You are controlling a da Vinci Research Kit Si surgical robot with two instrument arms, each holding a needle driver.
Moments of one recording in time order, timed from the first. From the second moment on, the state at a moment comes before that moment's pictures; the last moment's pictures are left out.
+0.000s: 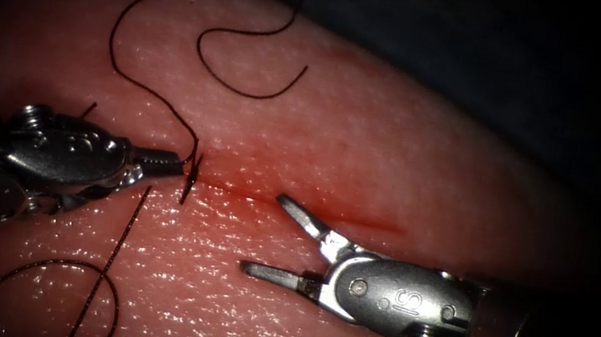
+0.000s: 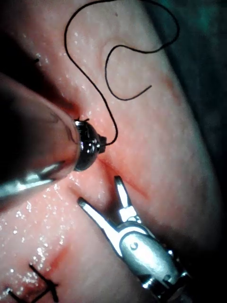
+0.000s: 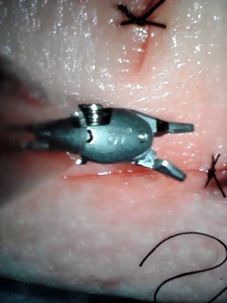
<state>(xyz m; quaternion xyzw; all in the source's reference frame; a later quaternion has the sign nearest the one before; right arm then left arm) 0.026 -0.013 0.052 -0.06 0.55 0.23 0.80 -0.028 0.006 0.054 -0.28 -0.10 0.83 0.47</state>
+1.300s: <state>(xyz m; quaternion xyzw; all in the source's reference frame) 0.021 -0.016 0.051 -0.10 0.51 0.27 0.81 -0.040 0.032 0.064 -0.37 0.00 0.85 0.37</state>
